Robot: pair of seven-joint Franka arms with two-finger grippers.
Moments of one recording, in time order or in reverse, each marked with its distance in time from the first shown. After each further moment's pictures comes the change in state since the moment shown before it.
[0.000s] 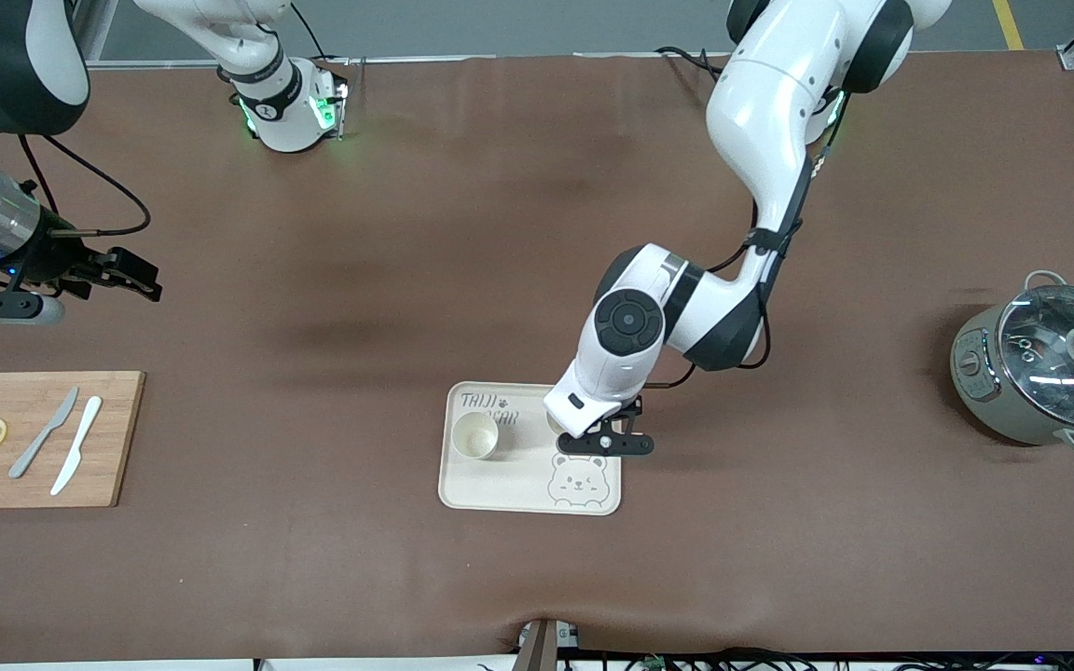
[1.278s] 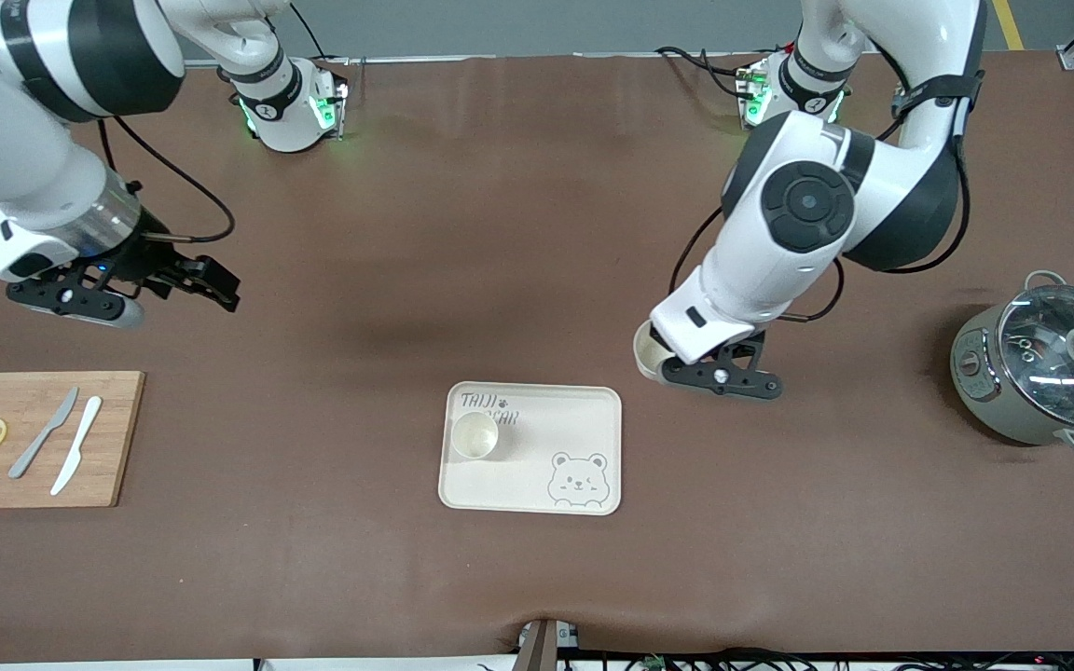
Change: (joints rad) left arm 0.103 -0.475 0.009 -0.374 -0.001 -0.137 0.296; right arm 0.208 0.042 0.006 0.059 0.000 0.057 0.426
